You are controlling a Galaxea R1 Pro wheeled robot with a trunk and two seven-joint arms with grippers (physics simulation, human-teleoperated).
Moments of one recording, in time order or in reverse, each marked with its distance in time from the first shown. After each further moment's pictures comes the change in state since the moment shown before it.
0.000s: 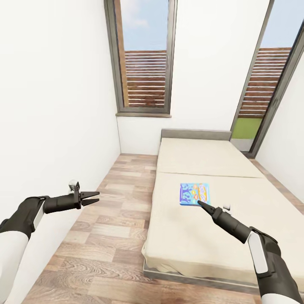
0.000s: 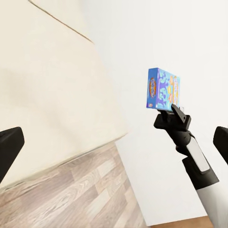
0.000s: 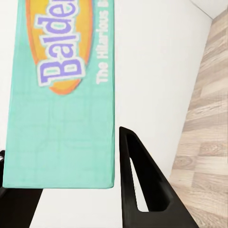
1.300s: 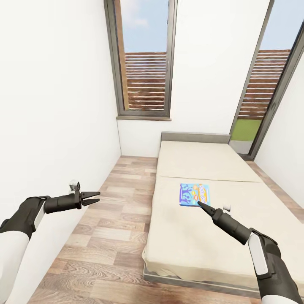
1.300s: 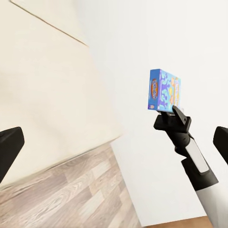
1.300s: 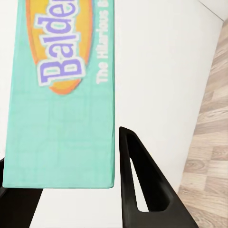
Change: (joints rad) left arm 0.000 -0.004 0.000 -0.001 0.000 0.001 0.003; right arm 0.006 -0.001 -0.001 0.010 0.001 -0.008 0.034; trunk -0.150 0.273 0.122
